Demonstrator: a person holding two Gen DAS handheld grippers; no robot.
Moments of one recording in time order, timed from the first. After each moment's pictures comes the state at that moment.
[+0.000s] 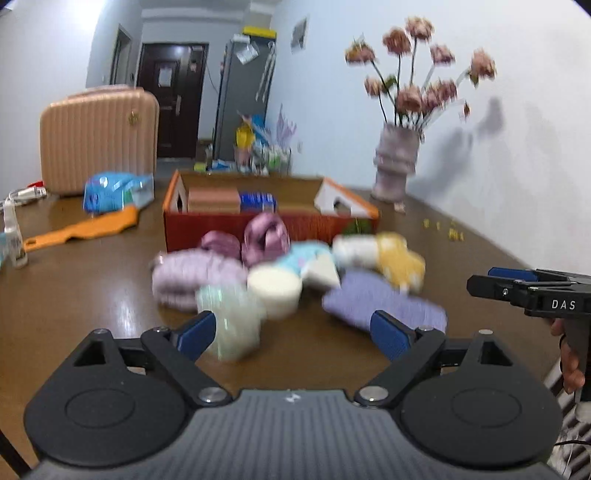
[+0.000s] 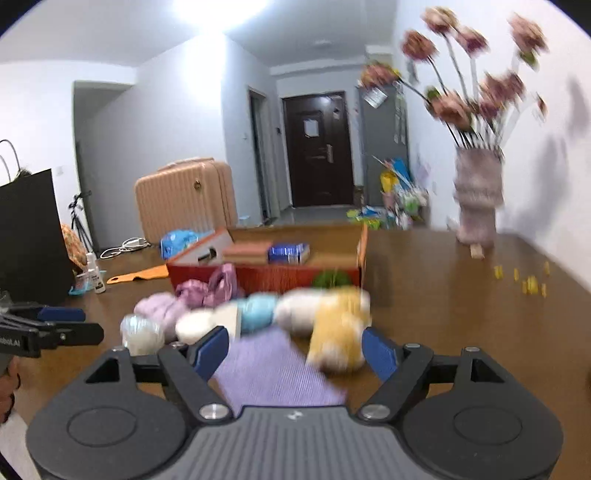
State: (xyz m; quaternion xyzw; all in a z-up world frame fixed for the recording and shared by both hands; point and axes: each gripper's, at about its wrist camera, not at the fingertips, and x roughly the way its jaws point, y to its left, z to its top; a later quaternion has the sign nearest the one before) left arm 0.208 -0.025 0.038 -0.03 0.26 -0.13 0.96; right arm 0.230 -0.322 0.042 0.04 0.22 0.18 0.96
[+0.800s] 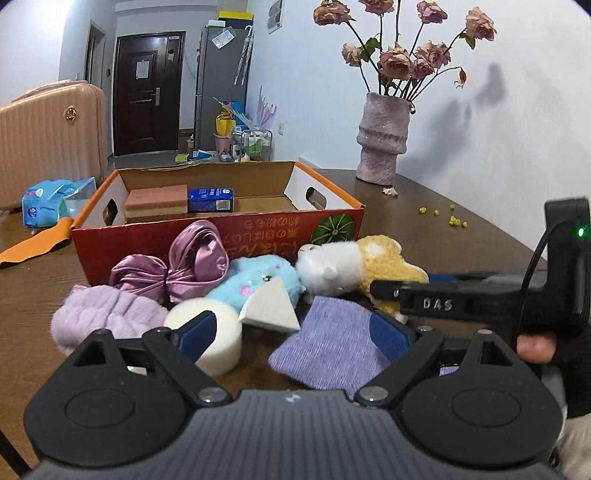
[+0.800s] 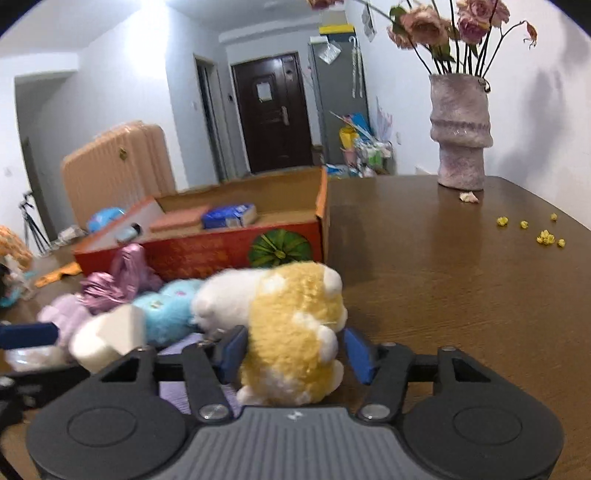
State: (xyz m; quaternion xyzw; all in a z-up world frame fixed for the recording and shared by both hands) left arm 0.305 -0.096 0.020 -0.01 0.28 -0.15 0.95; right arm 0.365 -0.310 -0.006 0.05 0.28 0.12 0.95
